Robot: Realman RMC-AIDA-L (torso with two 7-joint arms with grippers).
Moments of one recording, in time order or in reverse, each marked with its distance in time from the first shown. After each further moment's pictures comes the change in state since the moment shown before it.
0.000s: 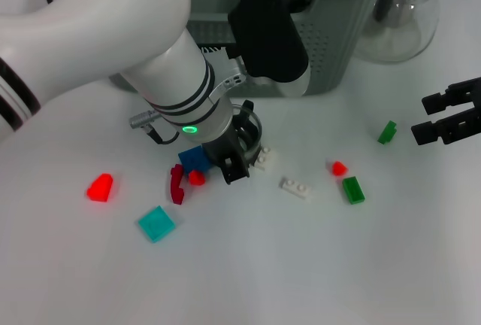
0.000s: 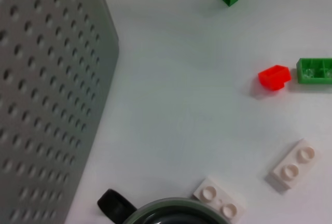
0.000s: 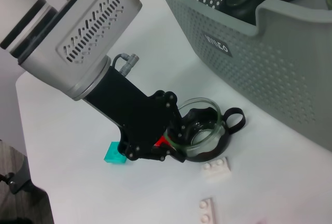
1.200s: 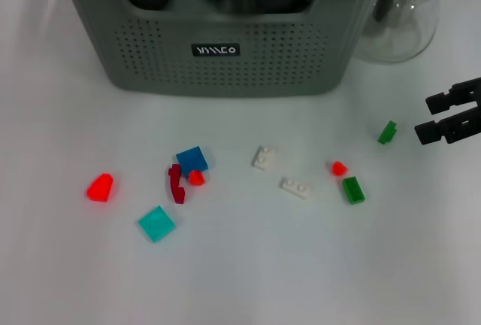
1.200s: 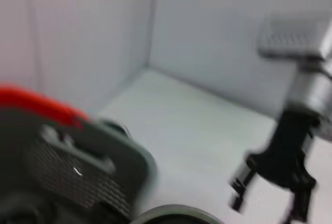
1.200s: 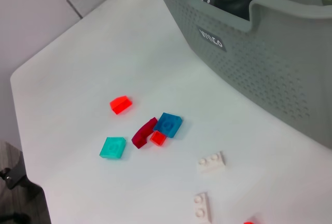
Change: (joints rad) left arm -0.033 0.055 -0.843 0.541 -0.483 0.569 -0.015; right arm 0.011 -0.005 0.005 0.000 -0.024 -0.003 0.009
